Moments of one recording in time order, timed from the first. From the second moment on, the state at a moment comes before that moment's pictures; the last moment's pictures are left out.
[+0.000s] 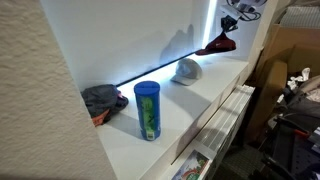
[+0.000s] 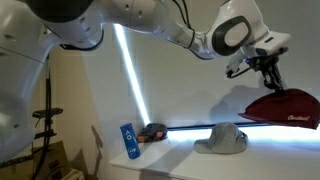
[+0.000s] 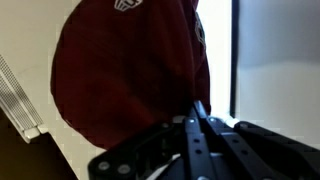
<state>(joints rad) -0.68 0.55 -0.01 -1.55 0.25 2.54 0.89</state>
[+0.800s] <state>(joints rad) -0.45 -0.11 -0.16 -1.97 0.55 2.60 0.23</state>
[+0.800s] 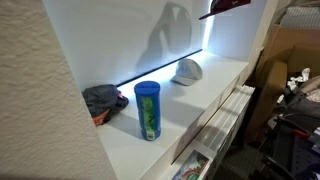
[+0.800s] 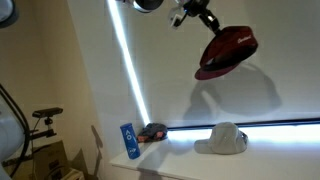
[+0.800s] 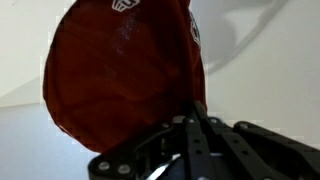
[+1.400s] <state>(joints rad) -0.21 -0.48 -0.13 -2.36 0.39 2.61 0.15</state>
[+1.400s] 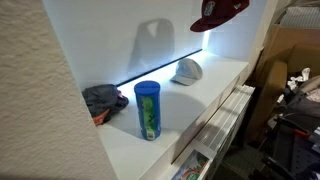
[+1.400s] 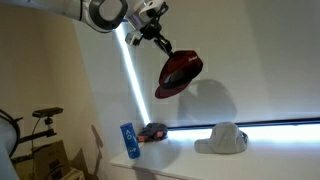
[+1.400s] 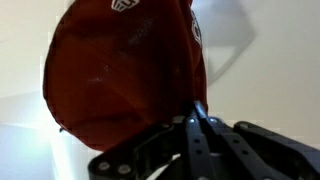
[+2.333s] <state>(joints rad) -0.12 -0.45 0.22 -2.71 0.36 3.48 0.15</state>
